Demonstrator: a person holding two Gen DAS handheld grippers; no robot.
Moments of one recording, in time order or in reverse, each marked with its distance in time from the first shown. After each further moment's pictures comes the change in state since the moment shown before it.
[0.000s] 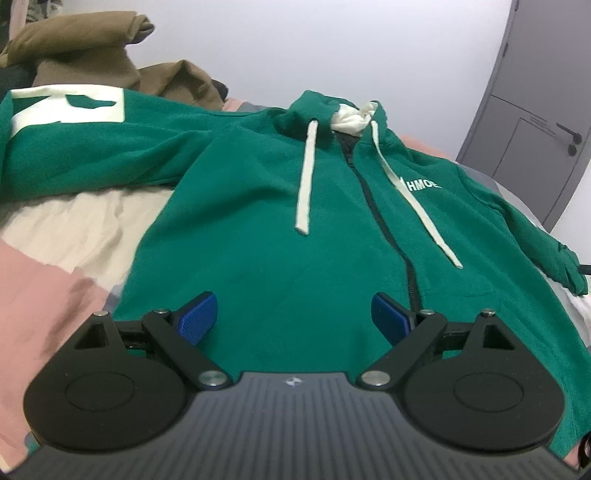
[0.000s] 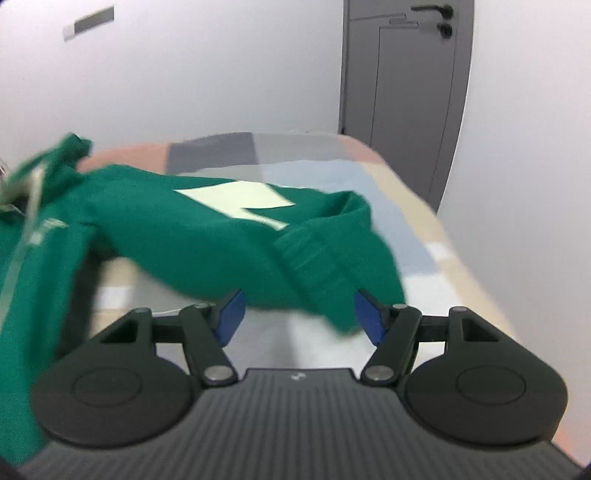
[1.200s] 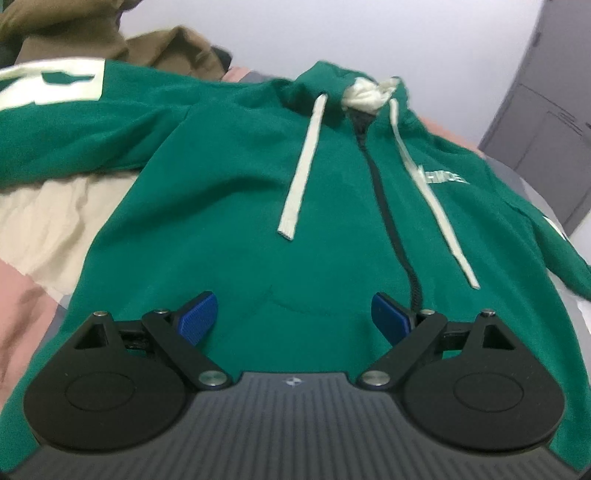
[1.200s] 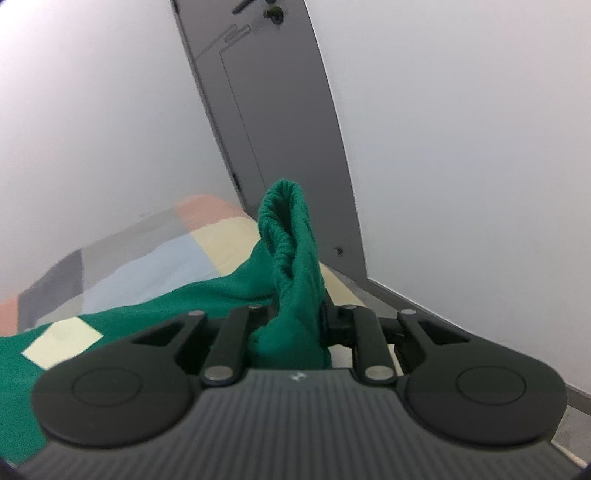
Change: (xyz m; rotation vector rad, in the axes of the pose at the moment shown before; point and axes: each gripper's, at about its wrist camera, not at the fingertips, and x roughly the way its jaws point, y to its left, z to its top) left arm 0.063 -0.021 0.031 -0.081 0.116 0.061; right arm 0.121 -0.152 0.025 0.469 -0.121 -0.181
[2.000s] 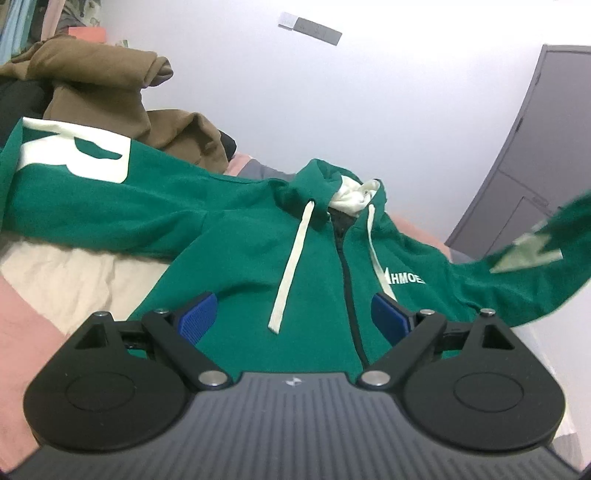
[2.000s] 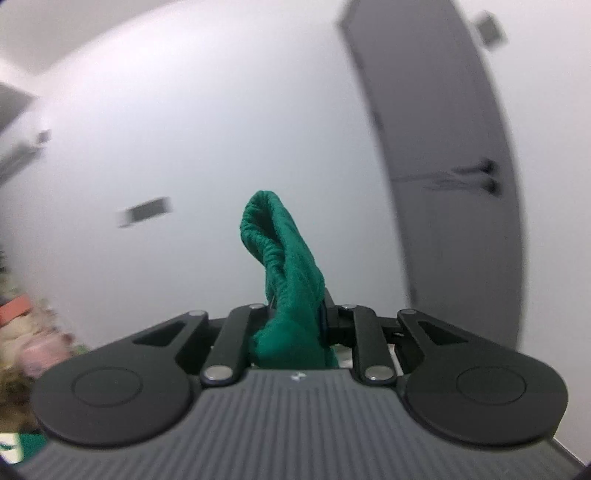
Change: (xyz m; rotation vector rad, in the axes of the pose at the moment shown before) left arm -0.088 0.019 0.024 -0.090 -0.269 -0.098; right arm -0.296 0.221 0.096 -0.209 -0.305 0.535
